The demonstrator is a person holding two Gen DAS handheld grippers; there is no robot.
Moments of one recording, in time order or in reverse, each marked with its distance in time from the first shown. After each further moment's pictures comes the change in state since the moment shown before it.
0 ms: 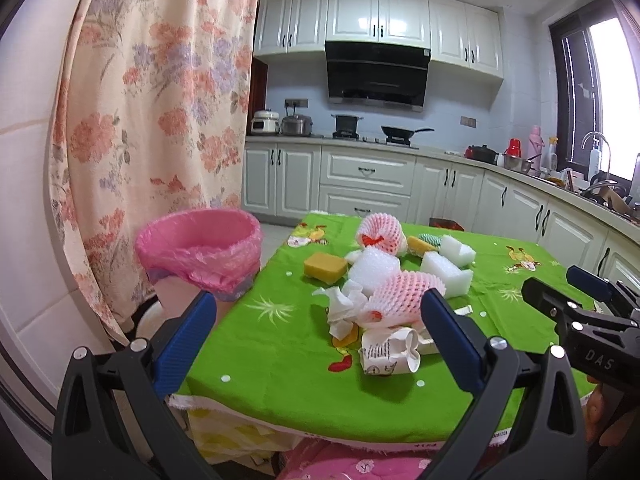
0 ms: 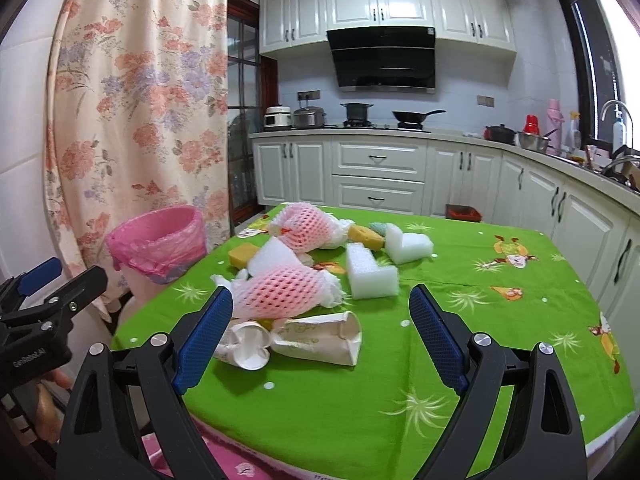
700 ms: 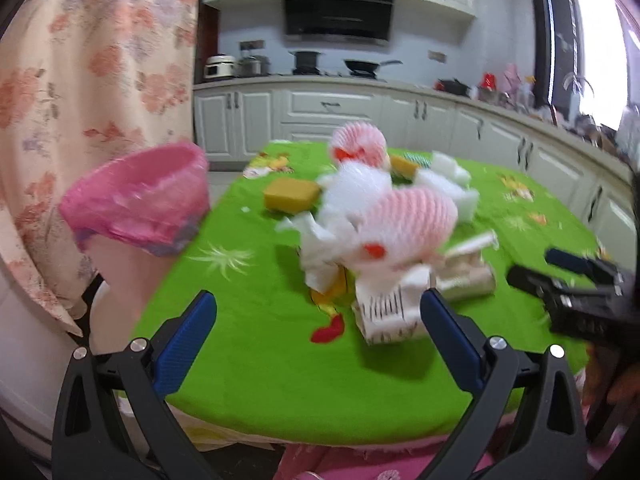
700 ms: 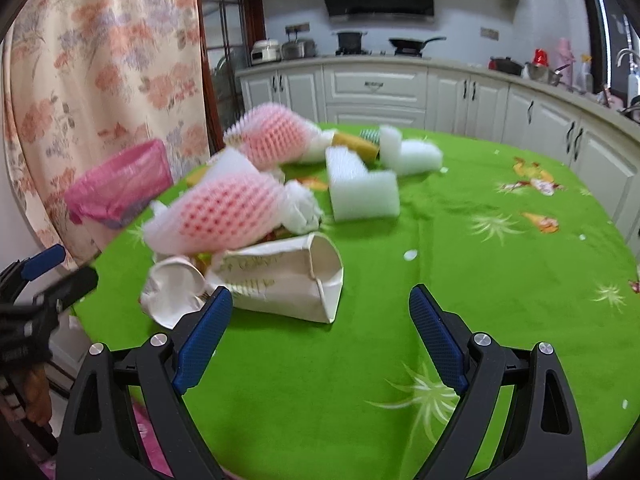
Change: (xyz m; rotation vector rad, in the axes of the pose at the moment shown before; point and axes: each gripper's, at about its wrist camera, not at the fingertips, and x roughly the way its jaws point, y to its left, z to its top) left arm 0.108 -0.011 -0.051 0.126 0.216 -0.130; right arm 0.110 -0.032 -0.048 0.049 0.276 0.027
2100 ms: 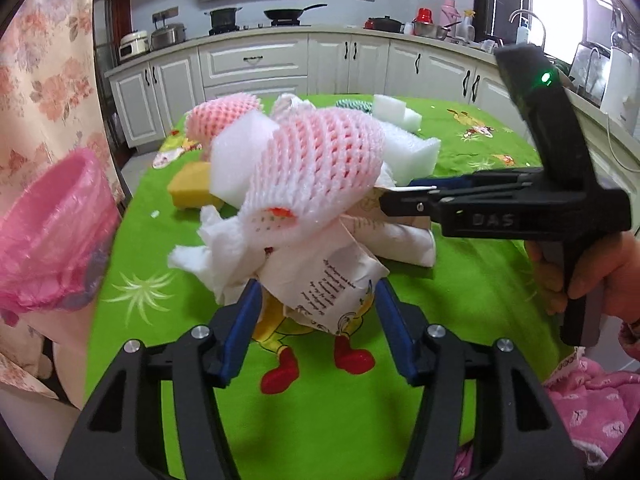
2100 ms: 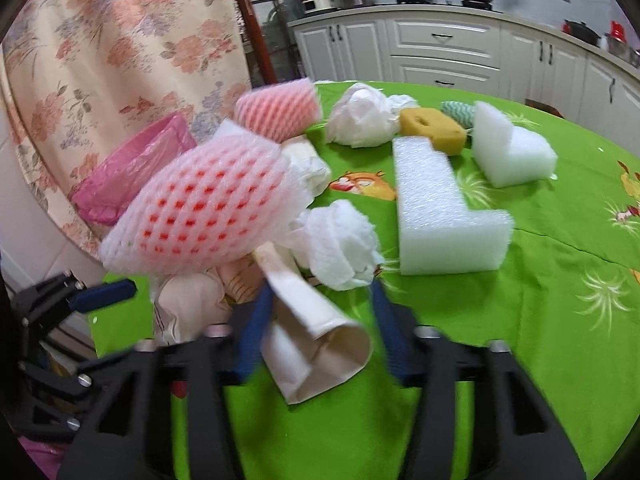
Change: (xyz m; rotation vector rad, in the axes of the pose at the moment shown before) left arm 0.069 -0.031 0.038 0.169 0.185 -0.200; right arm 0.094 -0.006 0.067 -0.063 0.186 0.250
